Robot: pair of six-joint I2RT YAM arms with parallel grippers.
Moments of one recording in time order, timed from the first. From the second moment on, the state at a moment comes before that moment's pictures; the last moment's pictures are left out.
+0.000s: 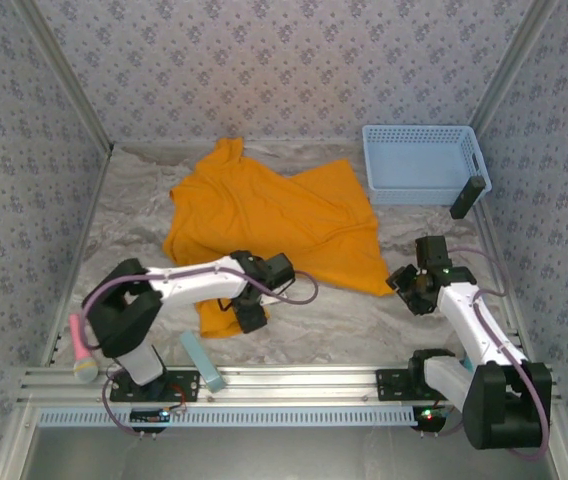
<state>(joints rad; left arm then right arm) -1.00 1.69 1.05 -0.99 -0.20 0.14 0.03 1.03 0.57 -0.75 -0.12 0.87</state>
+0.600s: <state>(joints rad) -1.01 1.88 1.16 -1.17 -0.06 0.12 -0.03 1.12 0.56 -0.70 -0.15 0.82</state>
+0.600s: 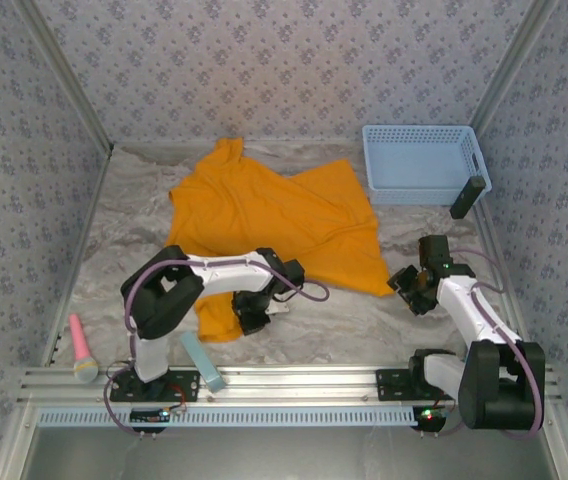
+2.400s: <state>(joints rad) -1.02 1.17 1.24 -1.48 0.01 0.72 0.13 1.18 0.78 -0.92 0.11 1.18</state>
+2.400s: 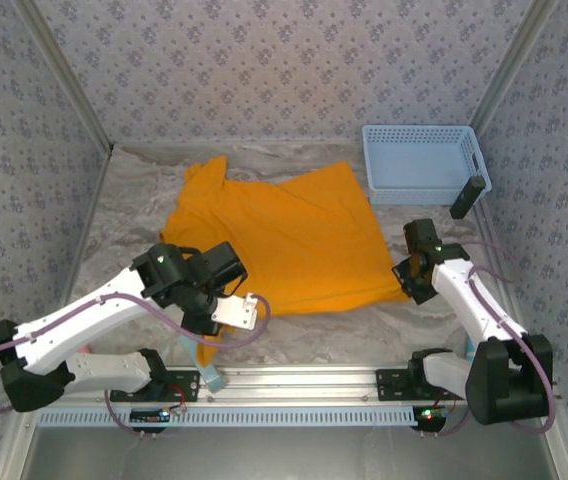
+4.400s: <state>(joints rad) -0.10 1.46 0.86 -0.83 0.37 -0.90 0.78 1.64 1.16 -0.40 -0.07 0.24</state>
